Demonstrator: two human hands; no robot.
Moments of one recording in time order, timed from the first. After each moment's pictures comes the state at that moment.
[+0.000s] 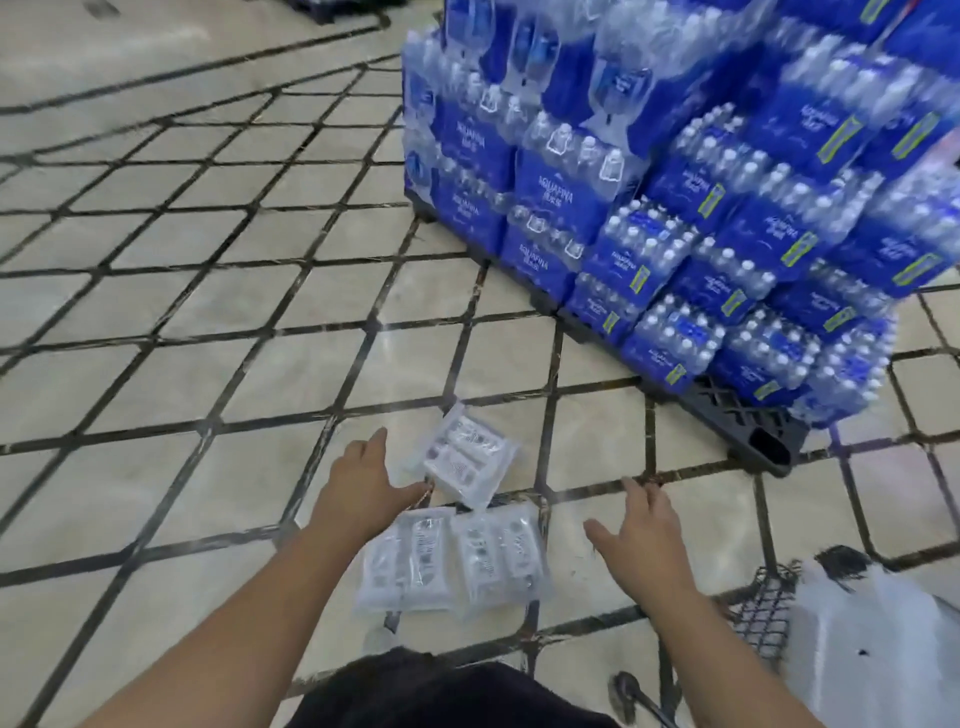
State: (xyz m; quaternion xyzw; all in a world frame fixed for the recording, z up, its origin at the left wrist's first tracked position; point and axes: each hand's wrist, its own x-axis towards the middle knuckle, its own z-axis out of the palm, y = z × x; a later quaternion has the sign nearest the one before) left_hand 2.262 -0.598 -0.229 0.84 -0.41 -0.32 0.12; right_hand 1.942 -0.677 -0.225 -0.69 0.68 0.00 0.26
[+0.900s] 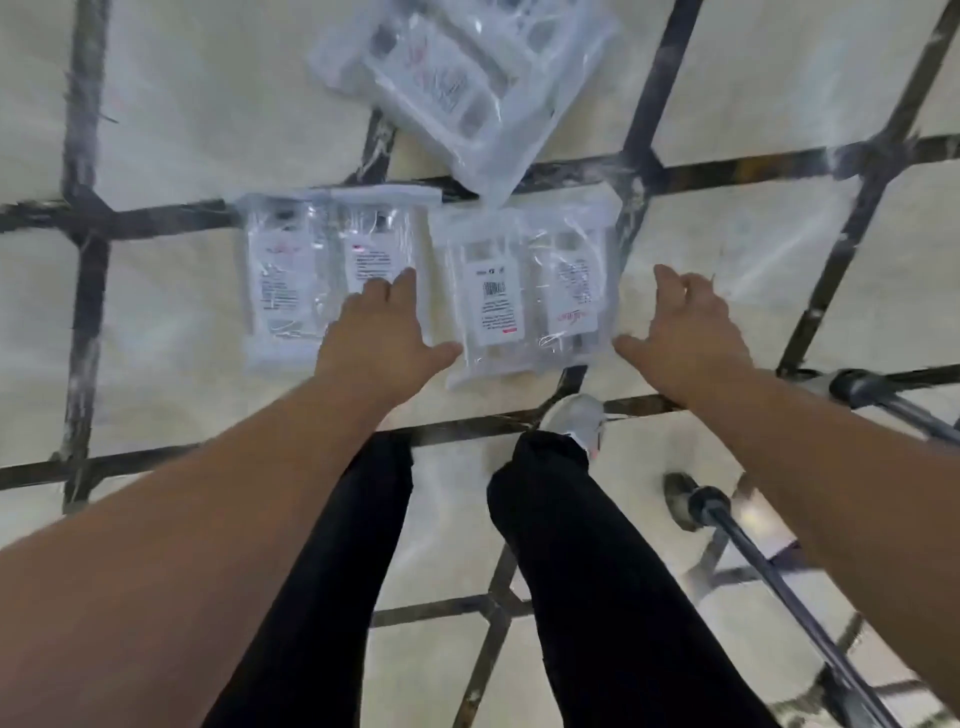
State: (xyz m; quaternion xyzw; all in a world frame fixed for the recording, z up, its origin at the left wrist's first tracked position) left_hand 2.167 -0.649 -0.804 0.79 -0.41 -0.44 -0.11; right_hand 1.913 -0.780 -0.812 -0.70 0.57 0.34 0.24
